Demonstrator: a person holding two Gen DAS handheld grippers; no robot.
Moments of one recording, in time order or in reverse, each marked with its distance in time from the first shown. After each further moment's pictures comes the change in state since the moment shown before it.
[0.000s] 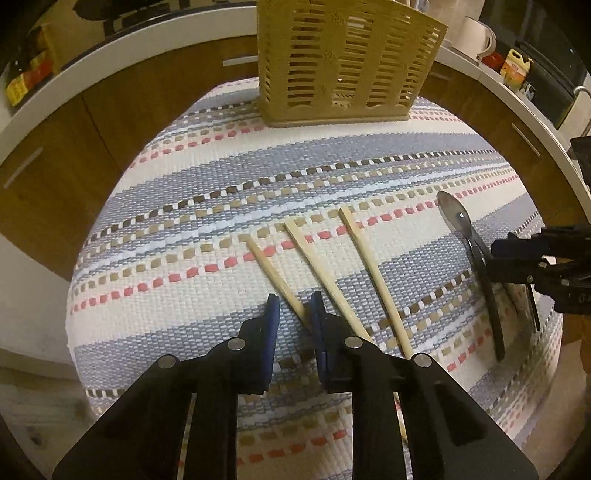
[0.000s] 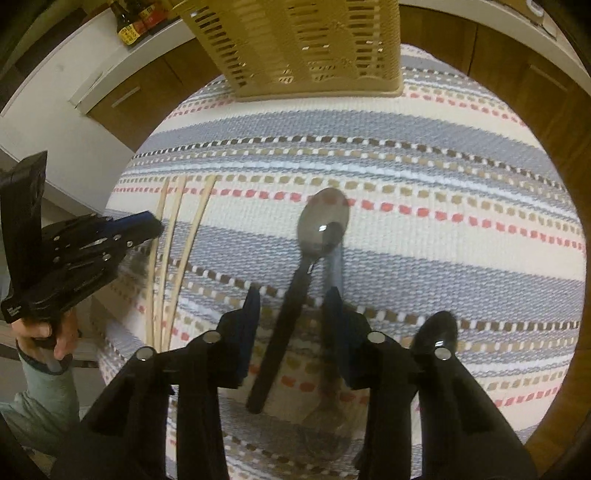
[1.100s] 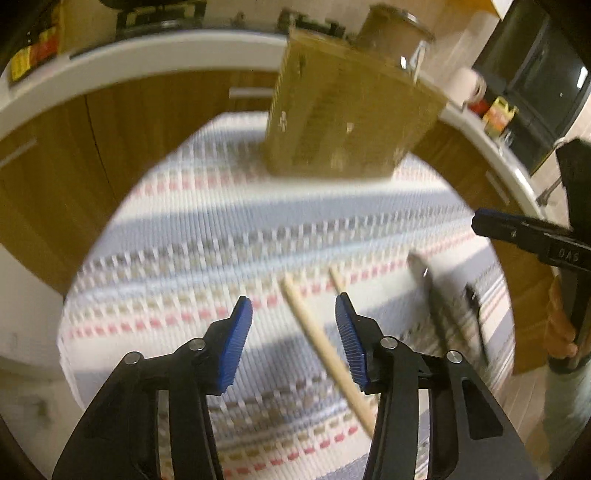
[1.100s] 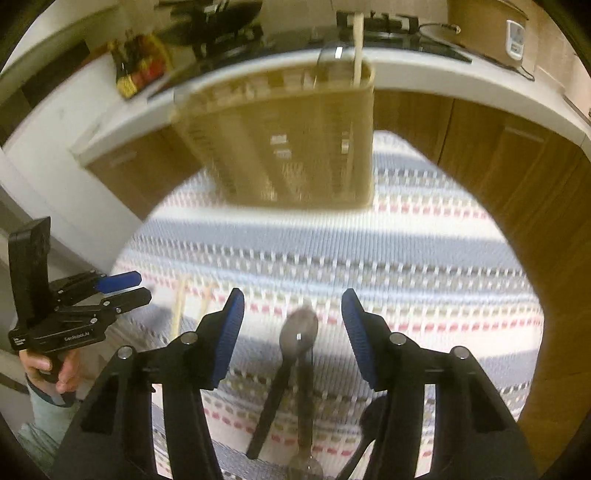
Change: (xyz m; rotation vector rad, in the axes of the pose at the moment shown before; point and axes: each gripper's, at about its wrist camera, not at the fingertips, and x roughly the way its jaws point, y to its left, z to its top) left arm -0.022 0.029 0.017 -0.097 -0.080 -0.160; right arm -0.044 -0.005 0.049 -0.003 -0.194 -0.072
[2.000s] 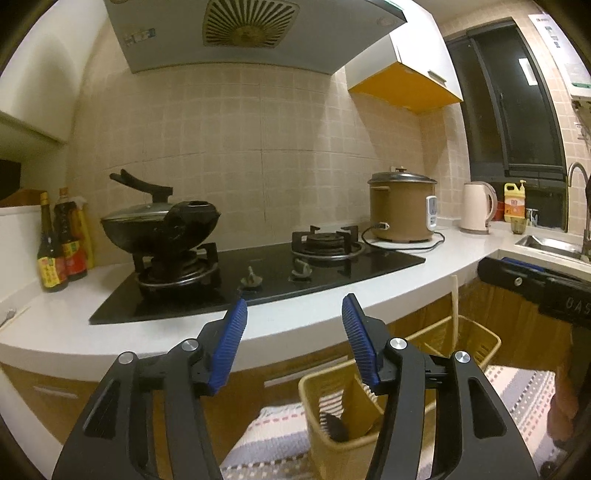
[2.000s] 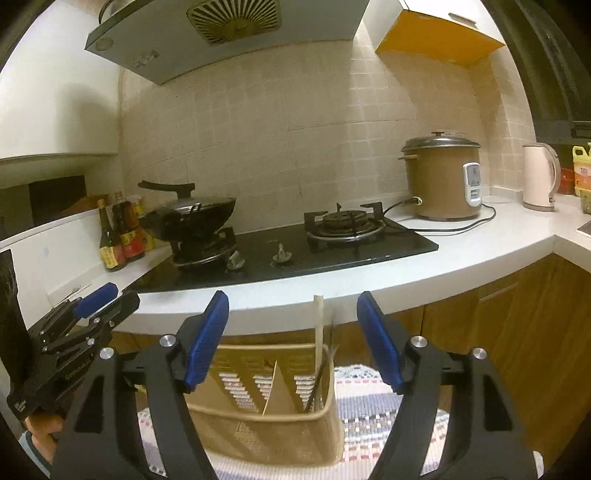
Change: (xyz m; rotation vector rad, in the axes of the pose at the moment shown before) left arm -0.053 -0.046 0.149 0.244 -0.810 0.249; right arm -0.044 -0.021 0.105 0.046 -0.781 -0.077
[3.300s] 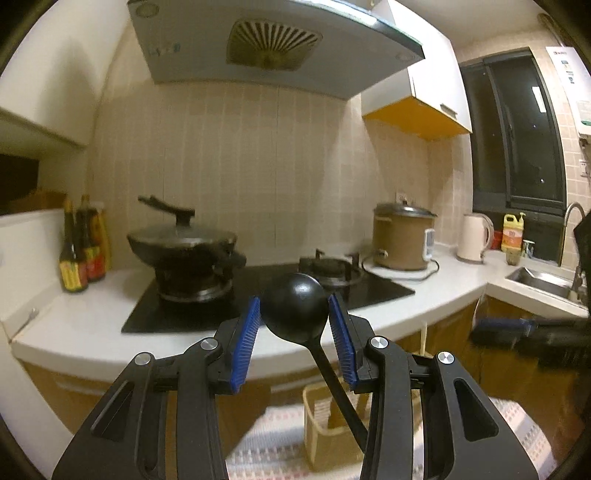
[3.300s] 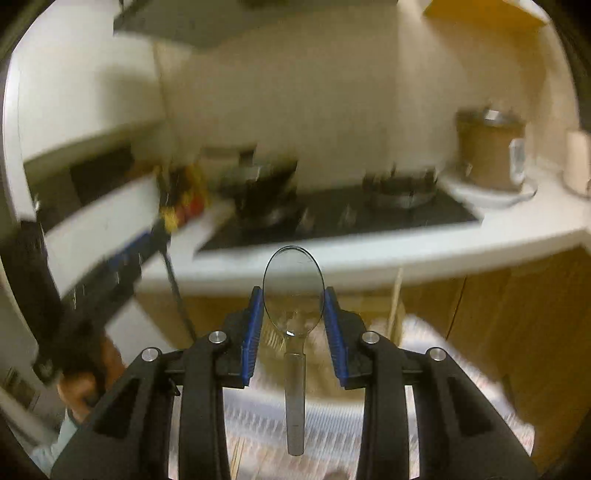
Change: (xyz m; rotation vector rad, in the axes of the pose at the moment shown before) left arm -0.068 0.007 0.062 -0.066 -0.035 0.015; right arm -0.062 0.048 0.053 0.004 0.167 0.153
